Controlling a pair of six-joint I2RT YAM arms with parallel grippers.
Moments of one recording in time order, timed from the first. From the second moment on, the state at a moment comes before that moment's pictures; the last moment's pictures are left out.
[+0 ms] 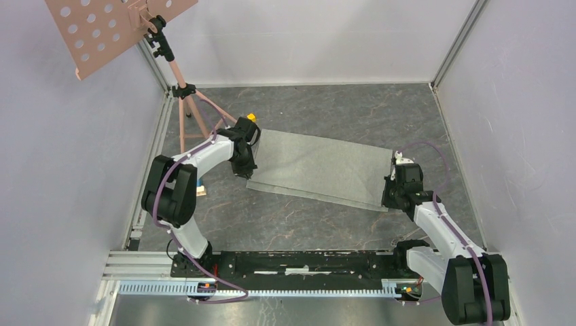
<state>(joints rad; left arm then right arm) -0.37 1.72 1.14 -0.73 -0.11 -0.59 0.08 0.98 0.41 -0.41 0.03 0.24</state>
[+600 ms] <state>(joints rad) -0.37 1.72 1.08 -0.75 -0.11 -0.59 0.08 0.95 0.41 -0.42 0.00 0.26</state>
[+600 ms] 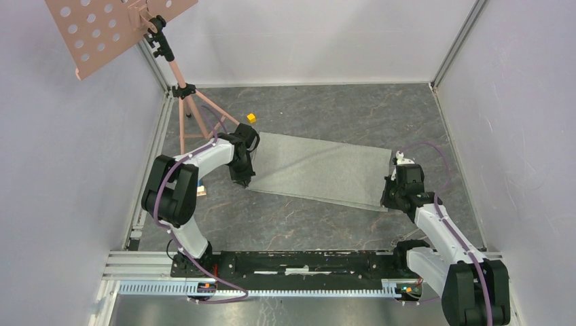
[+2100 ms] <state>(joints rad) -0.38 1.84 1.47 -0.54 0.02 -0.57 0.02 1.53 0.96 -0.19 -0.20 0.25</state>
